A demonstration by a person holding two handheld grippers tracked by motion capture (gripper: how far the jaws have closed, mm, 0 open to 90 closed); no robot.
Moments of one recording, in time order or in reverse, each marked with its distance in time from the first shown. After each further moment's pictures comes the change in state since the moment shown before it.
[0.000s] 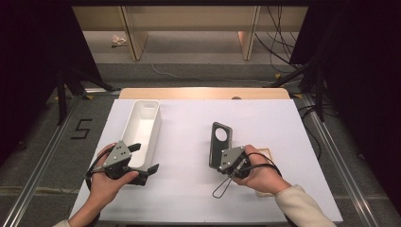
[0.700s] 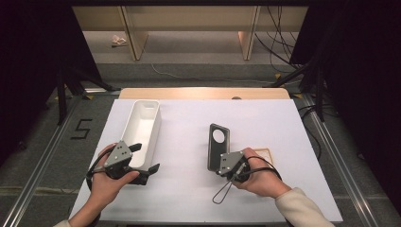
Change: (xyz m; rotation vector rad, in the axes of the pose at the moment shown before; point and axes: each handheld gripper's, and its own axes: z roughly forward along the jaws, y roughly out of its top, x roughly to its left) left arm -0.003 0.003 0.001 0.003 0.012 0.004; right arm 0.010 0.002 -0.001 -0.014 -0.005 -0.039
